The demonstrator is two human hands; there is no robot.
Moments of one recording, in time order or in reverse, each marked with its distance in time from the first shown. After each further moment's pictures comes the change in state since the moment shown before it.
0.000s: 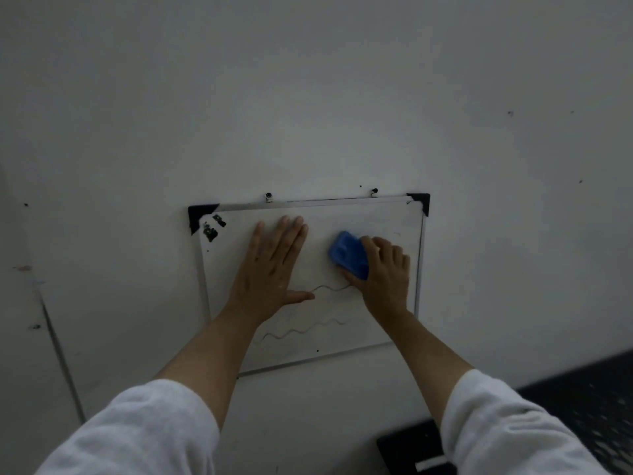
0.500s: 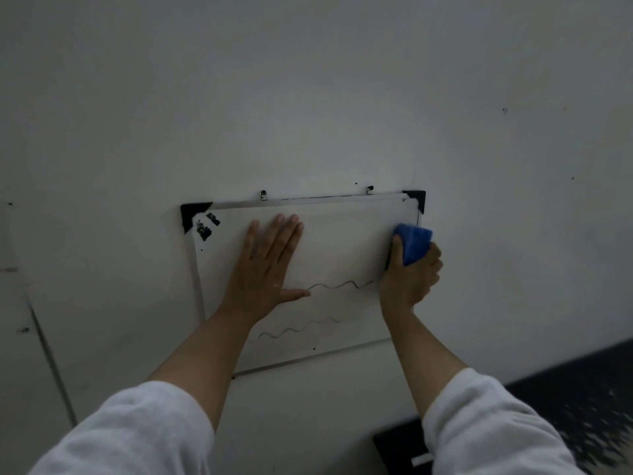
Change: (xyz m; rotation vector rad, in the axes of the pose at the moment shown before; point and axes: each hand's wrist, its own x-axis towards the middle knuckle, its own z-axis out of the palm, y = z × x) left_hand -0.001 -0.002 0.001 -0.035 0.040 0.014; right_hand 0.009 0.007 -0.007 0.323 0.185 1.033
